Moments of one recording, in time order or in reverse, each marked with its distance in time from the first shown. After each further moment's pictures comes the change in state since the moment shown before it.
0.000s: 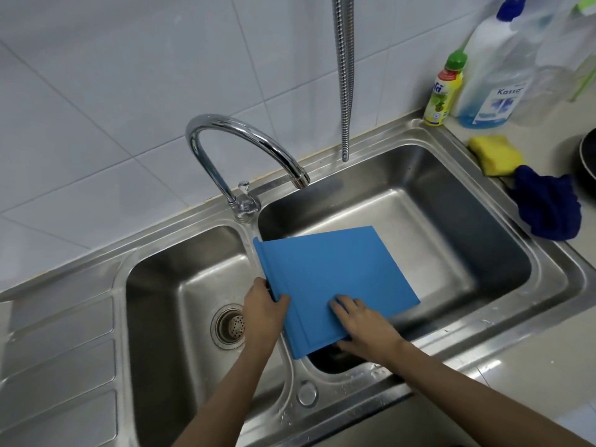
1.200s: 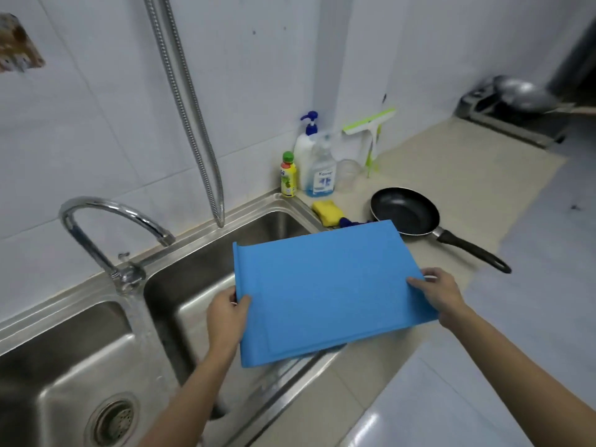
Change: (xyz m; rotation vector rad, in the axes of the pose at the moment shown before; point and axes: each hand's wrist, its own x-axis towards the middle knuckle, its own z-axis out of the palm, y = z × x) left_hand -0.066 0.128 0.052 -0.353 -0.079 0.342; right_hand -0.250 0.181 -0.137 1.076 0.953 1.105
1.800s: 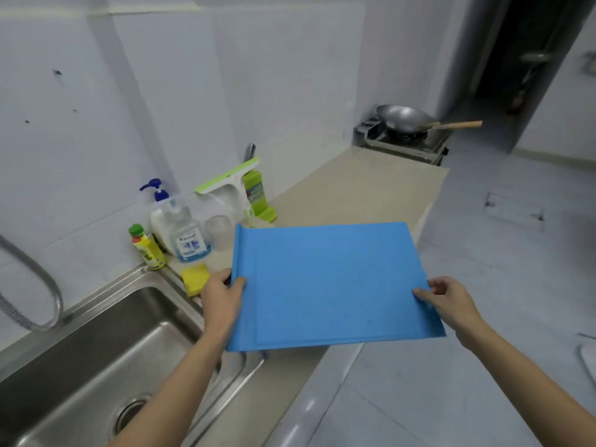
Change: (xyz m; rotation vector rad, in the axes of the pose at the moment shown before) left_hand -0.011 0.221 0.290 -0.057 -0.093 0.318; right_hand 0.139 0.046 -0.302 0.066 0.144 -0.111
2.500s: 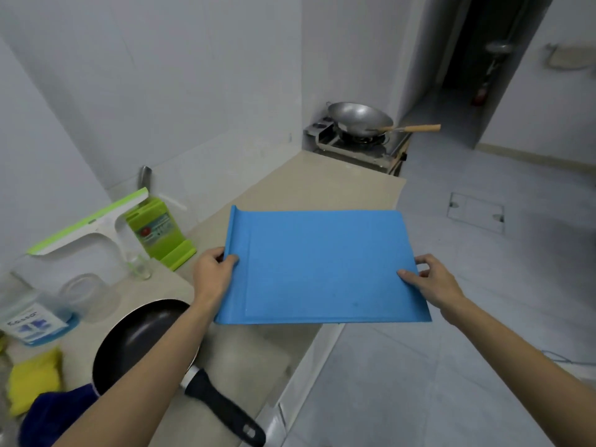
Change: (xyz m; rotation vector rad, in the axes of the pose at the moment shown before) left_hand 0.158 0.111 0.276 -0.002 -0.110 -0.022; right_hand 0.277 -0.018 -0.125 -0.102 -0.021 0.014
